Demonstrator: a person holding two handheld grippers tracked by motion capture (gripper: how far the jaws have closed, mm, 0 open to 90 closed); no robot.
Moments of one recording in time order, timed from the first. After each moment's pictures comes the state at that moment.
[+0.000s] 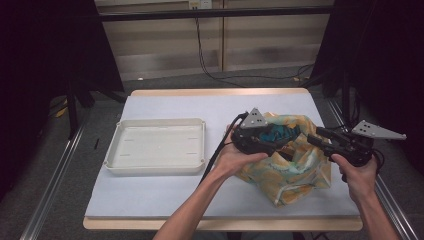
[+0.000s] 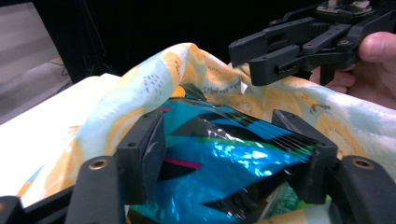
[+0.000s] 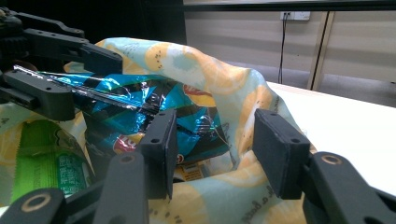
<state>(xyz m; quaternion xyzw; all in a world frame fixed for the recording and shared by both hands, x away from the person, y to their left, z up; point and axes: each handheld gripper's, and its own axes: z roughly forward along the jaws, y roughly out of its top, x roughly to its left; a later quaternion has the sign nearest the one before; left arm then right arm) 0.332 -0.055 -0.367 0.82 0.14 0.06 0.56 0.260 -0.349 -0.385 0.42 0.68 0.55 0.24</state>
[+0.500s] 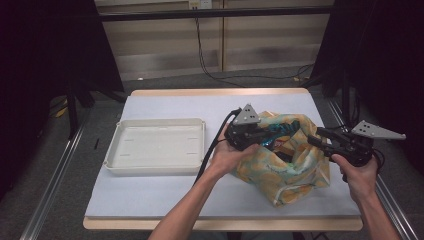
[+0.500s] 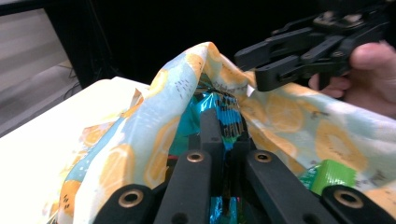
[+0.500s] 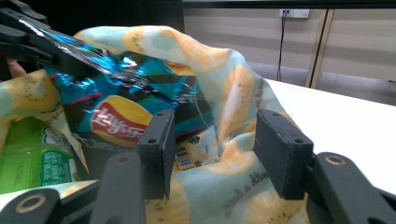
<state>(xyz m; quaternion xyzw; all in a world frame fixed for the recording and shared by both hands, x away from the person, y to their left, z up) 0.333 -0.035 -0.353 0.81 0.13 0.07 0.56 0.261 -0.351 -0.387 0.42 0.68 0.54 0.24</state>
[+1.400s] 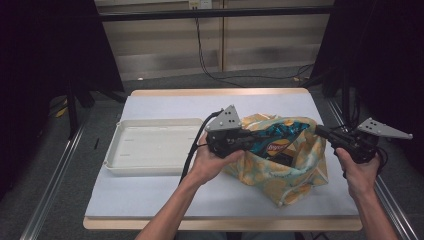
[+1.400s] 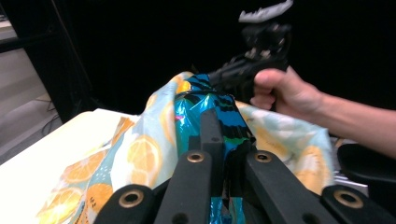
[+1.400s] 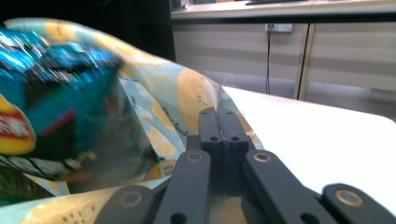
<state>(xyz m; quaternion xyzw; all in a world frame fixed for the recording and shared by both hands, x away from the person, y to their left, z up) 0.302 0.010 -0.317 0.78 0.08 0.04 0.61 0.263 -0.356 -0.382 0.43 0.66 0.55 0.26</state>
